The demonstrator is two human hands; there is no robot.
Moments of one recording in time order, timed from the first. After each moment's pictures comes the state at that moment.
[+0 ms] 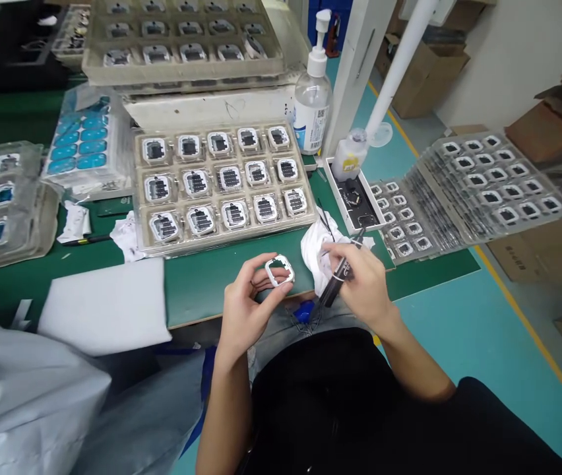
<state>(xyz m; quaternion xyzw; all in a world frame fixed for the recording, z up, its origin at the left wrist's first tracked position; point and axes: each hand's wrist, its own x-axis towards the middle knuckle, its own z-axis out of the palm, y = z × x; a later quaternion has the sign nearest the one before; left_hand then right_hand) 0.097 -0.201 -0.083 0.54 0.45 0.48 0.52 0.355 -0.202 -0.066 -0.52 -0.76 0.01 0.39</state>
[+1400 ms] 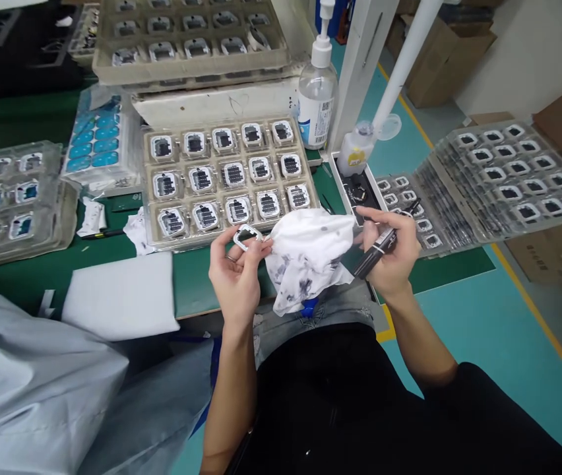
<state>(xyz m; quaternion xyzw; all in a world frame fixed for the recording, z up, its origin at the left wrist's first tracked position) 0.115 -0.163 -0.082 0.42 0.50 0.65 0.40 0.383 -0.164 -0.065 -0.48 -0.67 -0.01 0.57</state>
